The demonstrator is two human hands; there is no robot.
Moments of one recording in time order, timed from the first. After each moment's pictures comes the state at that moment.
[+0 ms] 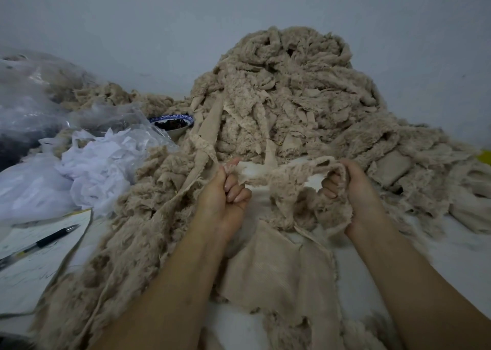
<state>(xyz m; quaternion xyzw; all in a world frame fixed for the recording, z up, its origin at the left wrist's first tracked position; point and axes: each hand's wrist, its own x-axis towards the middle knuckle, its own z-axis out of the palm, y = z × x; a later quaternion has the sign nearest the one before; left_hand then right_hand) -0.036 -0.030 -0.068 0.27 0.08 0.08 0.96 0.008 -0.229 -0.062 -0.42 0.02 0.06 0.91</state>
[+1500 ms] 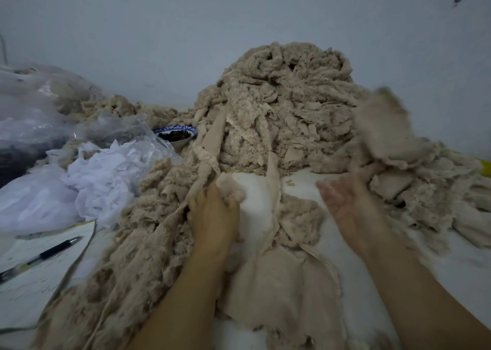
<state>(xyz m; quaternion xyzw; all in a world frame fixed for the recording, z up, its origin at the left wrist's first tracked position) -0.037 -0.014 -0.087 0.90 0.23 0.21 0.32 0.019 -0.237 -0.069 -0.43 -0.02 0.00 0.90</state>
